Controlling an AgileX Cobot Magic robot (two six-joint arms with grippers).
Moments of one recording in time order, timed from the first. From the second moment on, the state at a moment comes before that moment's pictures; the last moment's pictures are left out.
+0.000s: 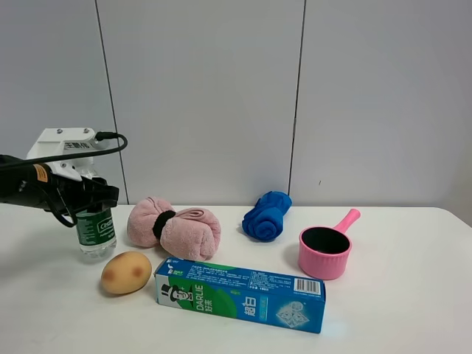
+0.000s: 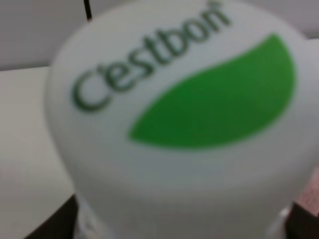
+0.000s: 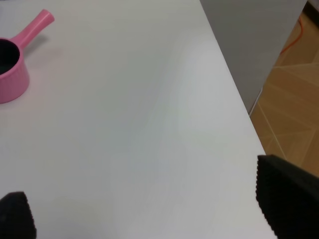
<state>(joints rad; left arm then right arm) -0.11 1.89 -0.85 0.29 -0.46 -0.30 -0.11 0.00 -0.51 0.04 1.07 -0.09</state>
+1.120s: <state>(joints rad) -0.11 1.97 -0.79 0.29 -0.67 -0.29 -0.11 0.00 -0.51 0.04 1.07 -0.09</state>
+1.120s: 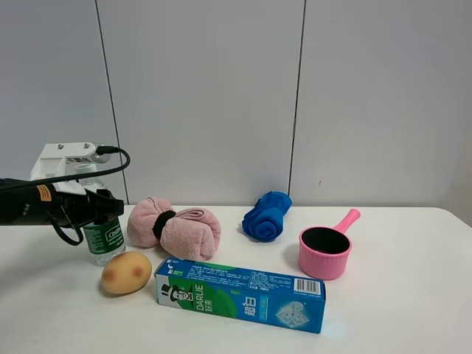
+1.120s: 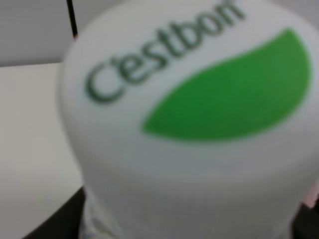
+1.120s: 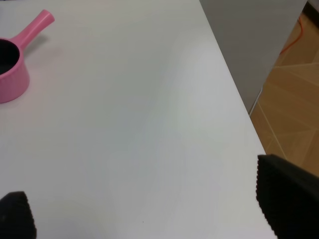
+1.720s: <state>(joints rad) -0.11 1.92 -0.78 0.29 -0.63 -0.40 -0.11 0.00 -0.51 0.04 1.07 -0.09</state>
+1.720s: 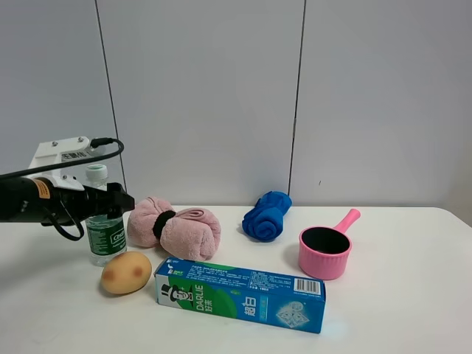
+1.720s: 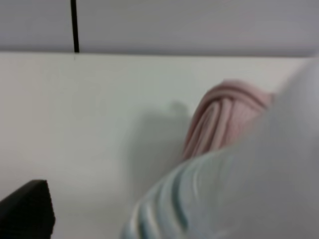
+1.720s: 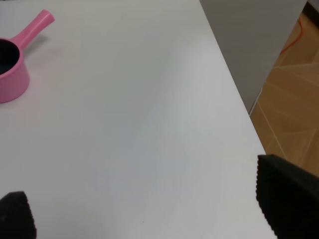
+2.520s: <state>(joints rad) -0.19 1.12 -0.83 0.23 -0.18 -0.40 -0.11 0.00 -0.51 0.04 1.07 -0.09</state>
